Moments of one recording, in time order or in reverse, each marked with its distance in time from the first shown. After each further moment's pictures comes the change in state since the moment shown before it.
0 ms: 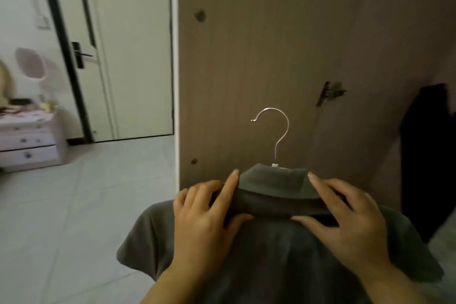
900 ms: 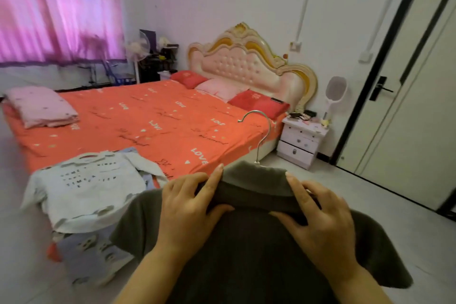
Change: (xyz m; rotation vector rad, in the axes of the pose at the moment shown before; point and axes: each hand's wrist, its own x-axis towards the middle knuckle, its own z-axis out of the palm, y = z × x) left_hand -0.214 -0.337 -0.411 0.916 0.259 -0.531; right_hand 0.142 -0.600 0.174 0.991 0.052 -0.493
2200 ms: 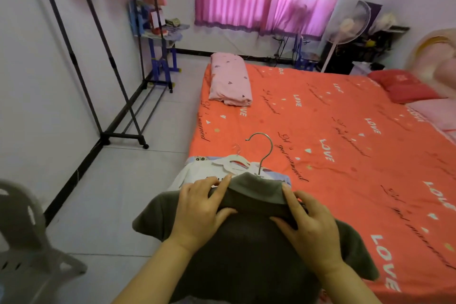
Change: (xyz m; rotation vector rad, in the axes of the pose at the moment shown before) left_hand 0.032 -0.589 0.059 0.690 -0.190 -0.592; right_hand 0.284 -0.277 0.640 0.669 -0.264 -0.445
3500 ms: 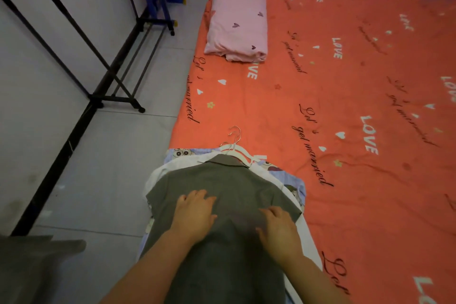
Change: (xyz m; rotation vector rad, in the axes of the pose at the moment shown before) left_hand 0.122 -0.055 0.270 0.078 -0.986 -0.393; right_hand 0.054 0.143 0.263 0.256 -1.036 0.426
